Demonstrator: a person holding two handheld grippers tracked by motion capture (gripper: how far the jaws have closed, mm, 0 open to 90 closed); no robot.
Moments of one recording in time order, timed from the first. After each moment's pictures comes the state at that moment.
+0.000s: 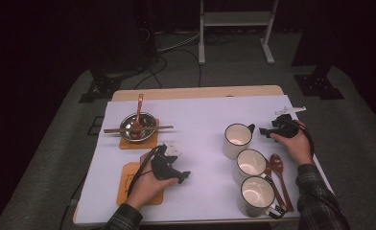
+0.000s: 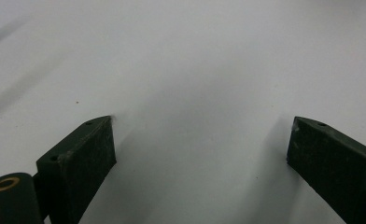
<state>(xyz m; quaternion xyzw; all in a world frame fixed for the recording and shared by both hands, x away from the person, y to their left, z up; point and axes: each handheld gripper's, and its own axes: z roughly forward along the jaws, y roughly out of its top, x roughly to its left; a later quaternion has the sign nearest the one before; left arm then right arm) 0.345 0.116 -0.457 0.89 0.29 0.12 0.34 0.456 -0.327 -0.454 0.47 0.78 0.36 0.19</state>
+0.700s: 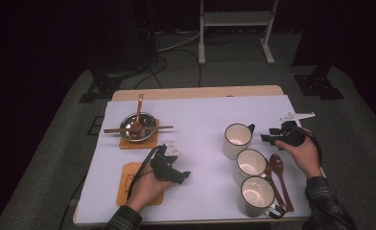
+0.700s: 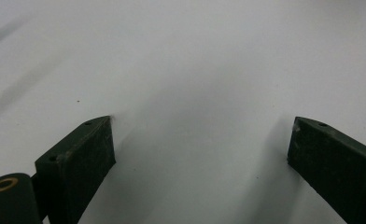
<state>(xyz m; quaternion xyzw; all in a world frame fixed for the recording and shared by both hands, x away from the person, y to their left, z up) 0.345 0.116 -0.457 0.89 0.29 0.12 0.34 0.407 -0.320 -0.429 0.44 0.79 0.40 0.14</state>
